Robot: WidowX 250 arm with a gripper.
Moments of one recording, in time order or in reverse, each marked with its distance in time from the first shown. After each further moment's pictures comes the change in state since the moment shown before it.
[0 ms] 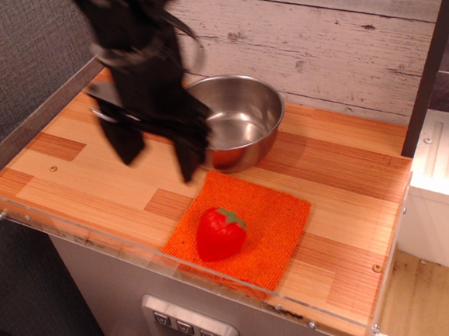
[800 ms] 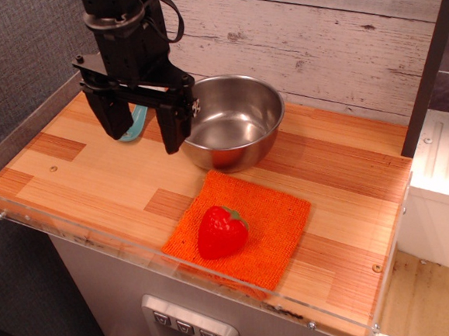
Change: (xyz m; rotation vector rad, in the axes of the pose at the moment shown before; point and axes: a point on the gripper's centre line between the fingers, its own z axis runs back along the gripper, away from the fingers) arm 0.025 0.019 -0.009 0.016 0.041 0.010
